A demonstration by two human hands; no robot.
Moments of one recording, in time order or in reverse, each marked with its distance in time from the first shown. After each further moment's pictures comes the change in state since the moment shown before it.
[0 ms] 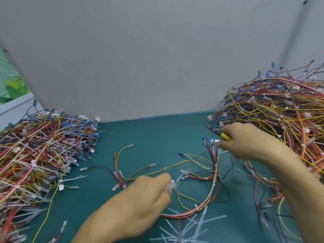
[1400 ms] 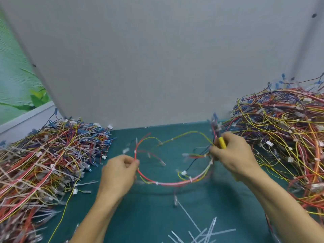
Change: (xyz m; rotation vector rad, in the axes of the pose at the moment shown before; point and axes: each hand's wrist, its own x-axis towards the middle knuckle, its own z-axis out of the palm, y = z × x) left_hand 0.026 -0.071 -0.017 -0.234 0.742 -0.578; right_hand 0.023 -0.019 0.050 0.675 0.387 0.068
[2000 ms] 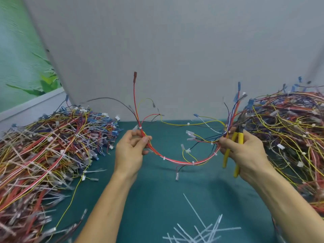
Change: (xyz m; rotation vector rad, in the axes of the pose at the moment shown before) left_hand 0.025 0.002 0.020 -0.812 0.046 0.057; right_hand -0.004 -0.007 0.006 0.786 -0.012 0.146
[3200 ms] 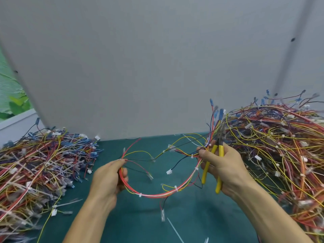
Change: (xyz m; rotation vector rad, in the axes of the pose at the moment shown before) left_hand 0.009 0.001 0.004 -0.028 0.038 -0.390; right_hand 0.000 -0.011 0.001 0.160 -0.061 0.064
